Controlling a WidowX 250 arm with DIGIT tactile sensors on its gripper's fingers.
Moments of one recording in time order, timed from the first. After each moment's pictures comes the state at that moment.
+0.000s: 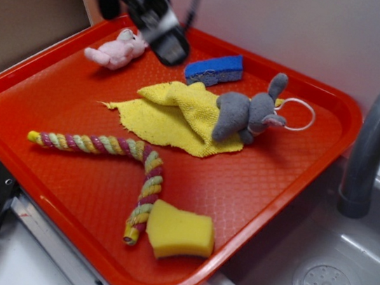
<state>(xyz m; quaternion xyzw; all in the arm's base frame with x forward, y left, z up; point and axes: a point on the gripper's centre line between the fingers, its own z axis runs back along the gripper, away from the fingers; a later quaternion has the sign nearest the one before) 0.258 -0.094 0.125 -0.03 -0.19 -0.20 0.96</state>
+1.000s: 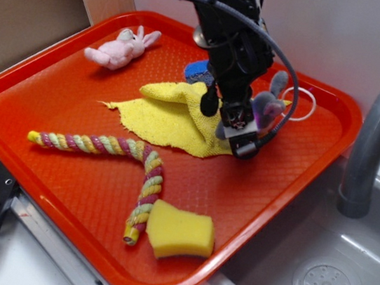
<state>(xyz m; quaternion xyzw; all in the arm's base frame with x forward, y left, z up) 0.301 -0.121 0.033 0.02 -0.11 -0.28 0.95</state>
